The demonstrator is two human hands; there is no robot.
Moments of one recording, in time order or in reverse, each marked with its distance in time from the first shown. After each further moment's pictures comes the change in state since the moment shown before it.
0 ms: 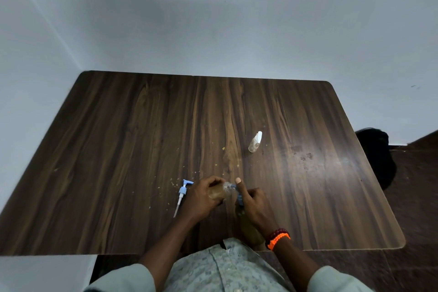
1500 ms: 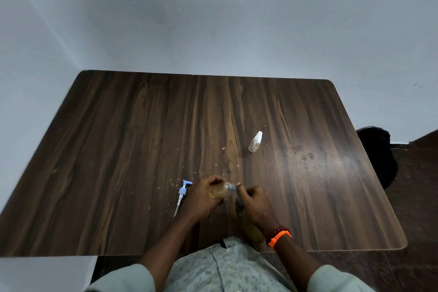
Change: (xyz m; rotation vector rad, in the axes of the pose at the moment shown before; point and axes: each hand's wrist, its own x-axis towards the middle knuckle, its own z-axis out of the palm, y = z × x) left_hand 0.001 0.010 -0.003 -0.015 -0.017 -0.008; right_hand 0.008 0.001 -0.003 0.002 -0.019 -0.061
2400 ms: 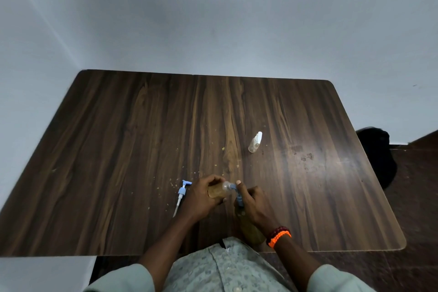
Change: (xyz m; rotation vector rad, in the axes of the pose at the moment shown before) left_hand 0.002 -0.001 0.000 0.008 0.000 -0.010; right_hand 0.002 0.004 -0.001 -0.036 -0.013 0.030
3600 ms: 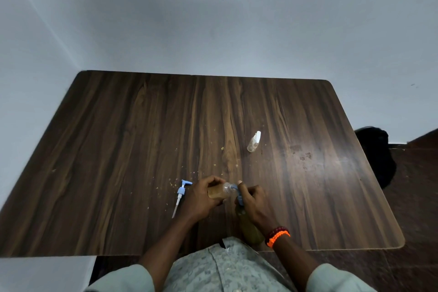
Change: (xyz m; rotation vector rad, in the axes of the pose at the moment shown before) left_hand -0.003 -0.001 0.003 -0.056 -0.015 -0.022; right_hand -0.002 0.001 0.000 -0.013 0.080 0.034
